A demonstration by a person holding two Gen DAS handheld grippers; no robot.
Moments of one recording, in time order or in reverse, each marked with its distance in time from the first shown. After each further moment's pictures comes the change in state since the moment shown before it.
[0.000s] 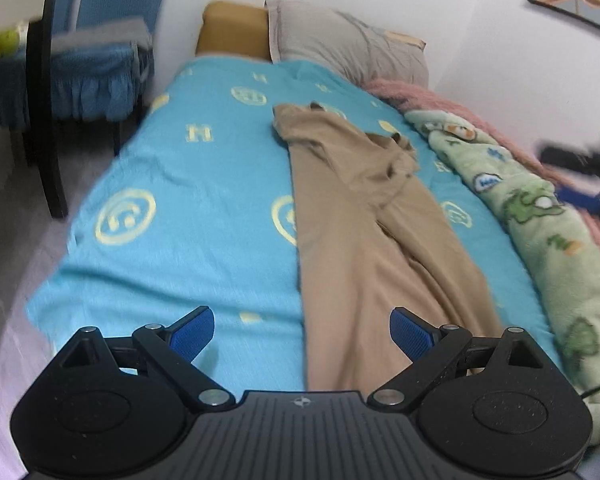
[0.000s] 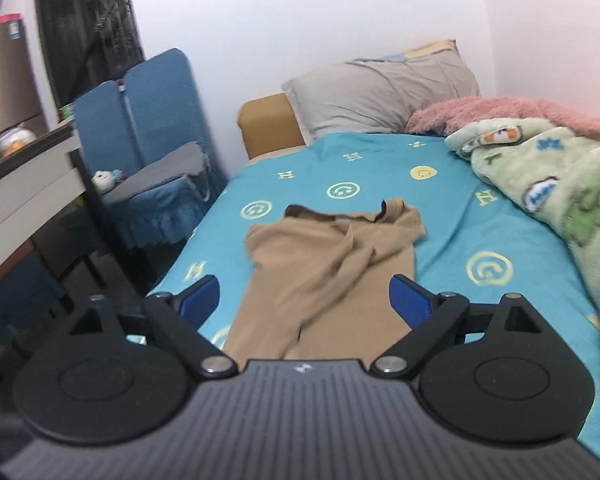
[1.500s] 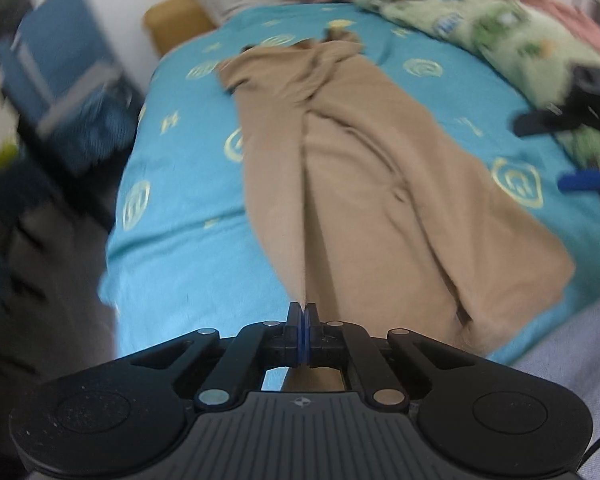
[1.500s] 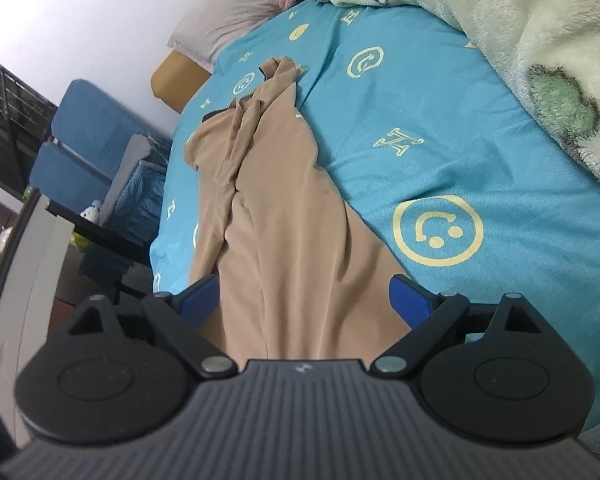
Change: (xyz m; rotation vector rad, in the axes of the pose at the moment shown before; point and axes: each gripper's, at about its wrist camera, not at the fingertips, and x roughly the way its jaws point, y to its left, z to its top) left arm -0.044 -0.160 -0.068 0.457 0.219 0.334; right arm -0.073 -0.101 -0.113 0.579 0.251 0.015
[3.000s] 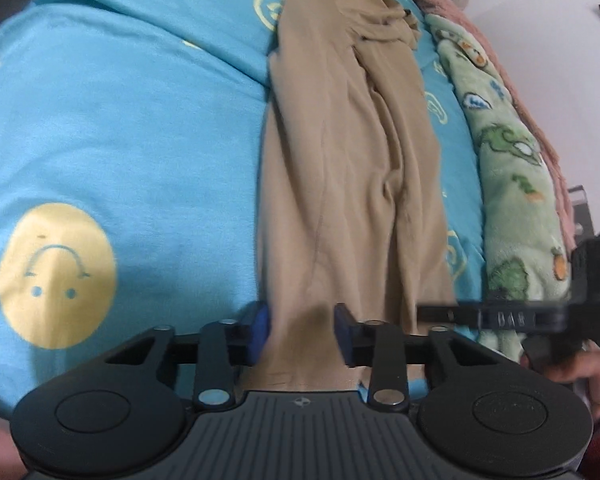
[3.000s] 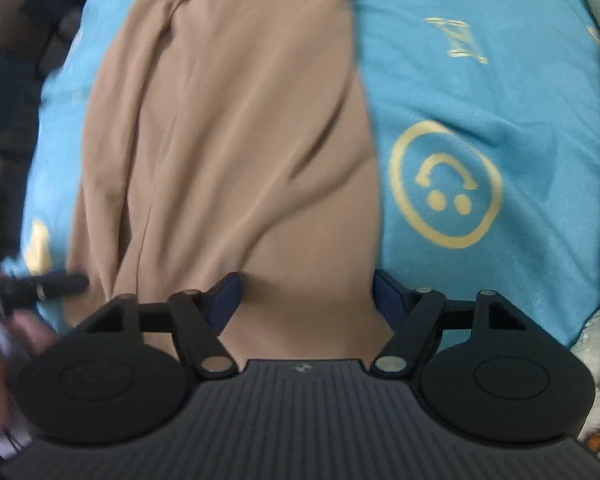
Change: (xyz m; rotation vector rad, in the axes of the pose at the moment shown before) left arm 0.104 0.080 -0.058 -0.678 0.172 -0.603; right arm 0.099 0.020 -0.001 -0.531 0.642 -0.275
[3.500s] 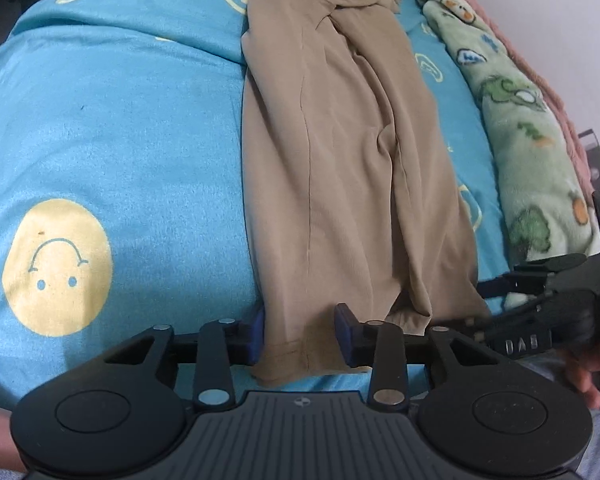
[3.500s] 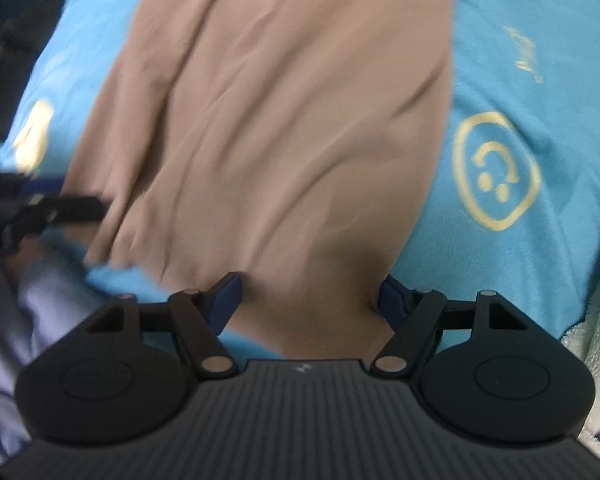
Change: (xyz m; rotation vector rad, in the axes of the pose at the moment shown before) left arm 0.004 -0.017 -0.015 0.140 0.046 0.093; right arm 0.001 0.049 -0.040 -0.248 0.136 -0.098
